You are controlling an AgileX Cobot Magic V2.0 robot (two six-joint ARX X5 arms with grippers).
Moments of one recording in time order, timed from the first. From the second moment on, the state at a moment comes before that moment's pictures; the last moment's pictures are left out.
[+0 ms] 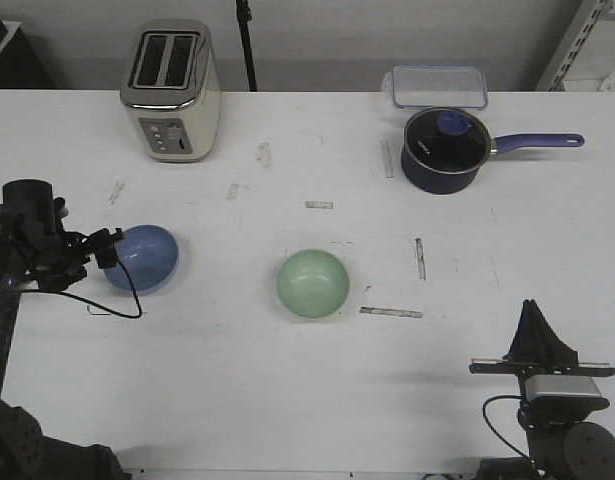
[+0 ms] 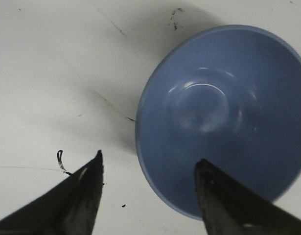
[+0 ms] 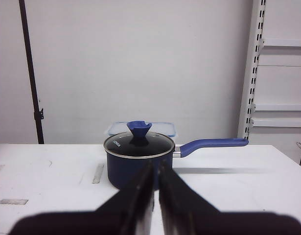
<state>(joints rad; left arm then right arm) 0.25 1.55 1.40 -0.98 0.16 -0.20 0.04 0.08 0.39 -0.17 0.05 0.00</state>
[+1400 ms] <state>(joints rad) 0.05 1.72 1.69 -1.08 0.23 -0.22 0.04 0.08 0.39 -0.17 0.05 0.00</state>
